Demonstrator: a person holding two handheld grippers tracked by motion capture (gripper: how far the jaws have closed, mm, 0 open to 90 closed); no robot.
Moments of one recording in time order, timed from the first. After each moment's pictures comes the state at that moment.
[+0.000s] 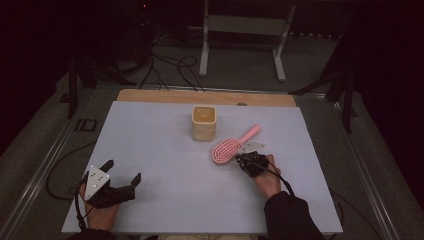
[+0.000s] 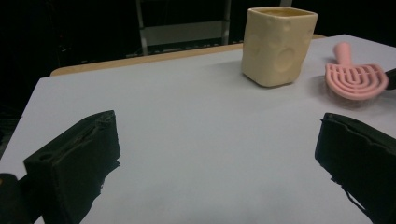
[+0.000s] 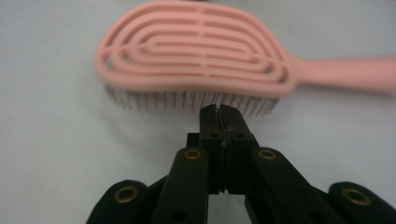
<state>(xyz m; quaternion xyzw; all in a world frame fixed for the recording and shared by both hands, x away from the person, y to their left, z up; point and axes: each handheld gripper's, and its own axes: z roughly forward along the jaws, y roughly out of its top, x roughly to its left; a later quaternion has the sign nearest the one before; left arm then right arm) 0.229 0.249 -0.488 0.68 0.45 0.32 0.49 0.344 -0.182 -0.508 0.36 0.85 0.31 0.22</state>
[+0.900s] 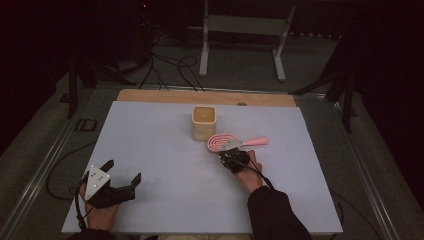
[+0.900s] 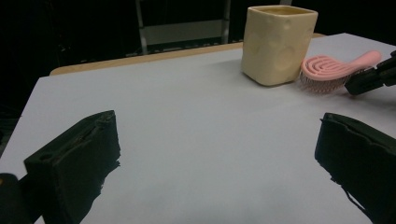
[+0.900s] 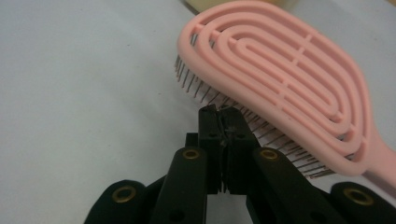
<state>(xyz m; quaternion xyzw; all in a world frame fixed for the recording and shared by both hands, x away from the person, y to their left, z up) 0.229 0.249 -0.488 0.68 0.44 0.32 0.48 0.359 -0.130 -0.514 0.34 0.86 0.31 0.22</state>
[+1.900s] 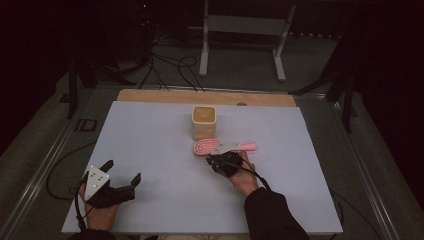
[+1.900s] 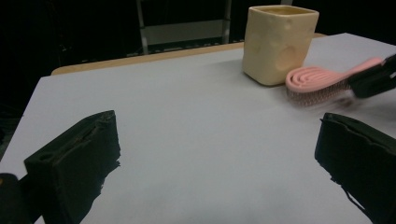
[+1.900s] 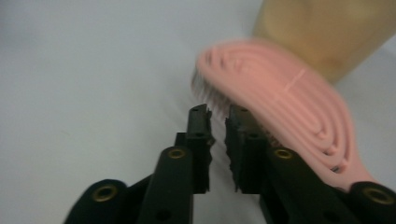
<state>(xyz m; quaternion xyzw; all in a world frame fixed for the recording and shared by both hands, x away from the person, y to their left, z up) 0.229 0.250 -0.489 0.68 0.44 0.32 0.48 0.342 -0.113 -0.492 0.28 0.86 0.38 0.17</state>
